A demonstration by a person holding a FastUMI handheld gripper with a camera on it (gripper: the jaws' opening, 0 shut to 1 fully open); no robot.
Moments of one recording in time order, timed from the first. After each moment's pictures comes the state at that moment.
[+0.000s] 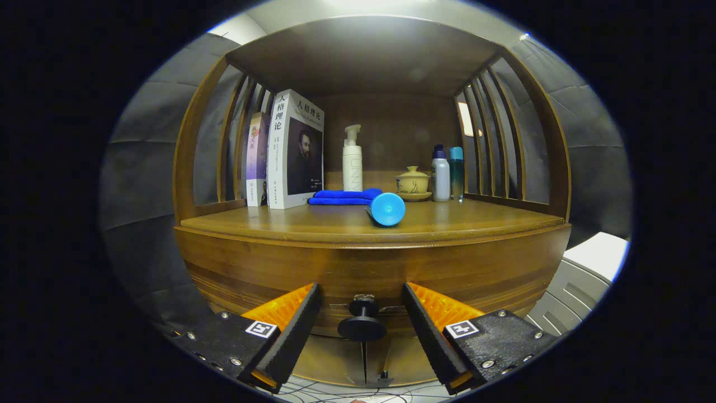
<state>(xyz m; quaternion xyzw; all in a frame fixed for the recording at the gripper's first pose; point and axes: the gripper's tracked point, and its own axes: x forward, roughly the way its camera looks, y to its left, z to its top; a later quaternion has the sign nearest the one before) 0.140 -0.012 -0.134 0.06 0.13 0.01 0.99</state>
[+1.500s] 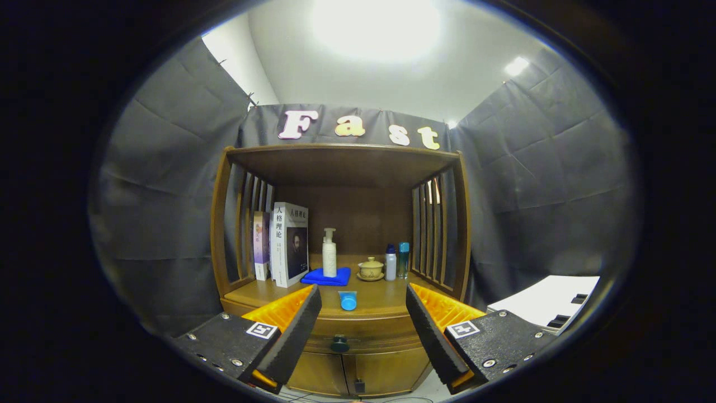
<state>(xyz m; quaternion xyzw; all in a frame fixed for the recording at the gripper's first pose) 0.009 -0.066 0.089 0.03 0.01 -0.06 1.00</state>
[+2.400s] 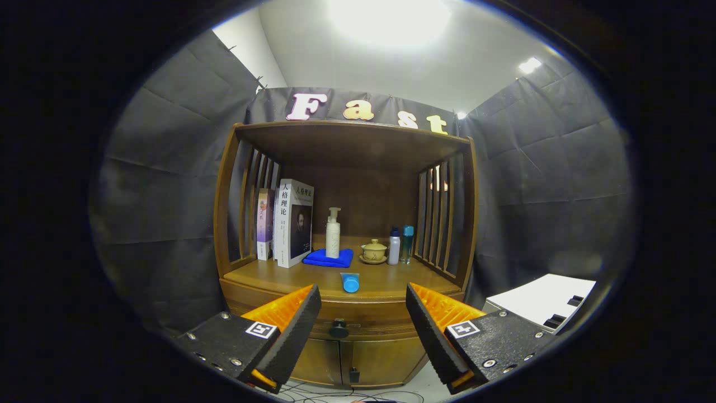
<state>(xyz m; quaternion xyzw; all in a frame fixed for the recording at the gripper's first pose) 0.008 -0.055 0.057 0.01 0.05 -0.04 1.00</state>
